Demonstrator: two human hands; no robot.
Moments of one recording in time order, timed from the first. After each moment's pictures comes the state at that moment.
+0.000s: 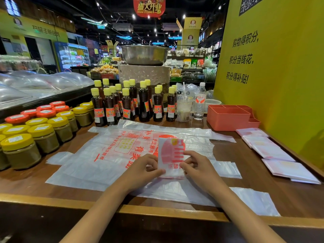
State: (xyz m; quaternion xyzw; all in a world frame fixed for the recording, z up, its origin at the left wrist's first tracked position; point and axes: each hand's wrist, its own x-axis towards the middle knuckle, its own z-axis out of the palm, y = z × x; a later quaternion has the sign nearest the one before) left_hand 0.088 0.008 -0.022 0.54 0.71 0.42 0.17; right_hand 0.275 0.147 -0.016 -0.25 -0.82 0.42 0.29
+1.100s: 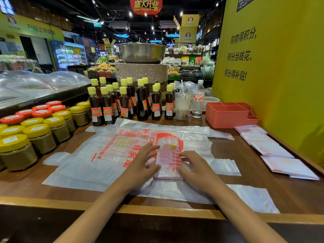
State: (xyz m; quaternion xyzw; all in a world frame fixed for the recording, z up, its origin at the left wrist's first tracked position) left_hand 0.084 0.011 -0.029 0.54 0.66 0.48 0.17; right_hand 0.273 0.151 -0.026 -0.24 -0.88 0.31 0.25
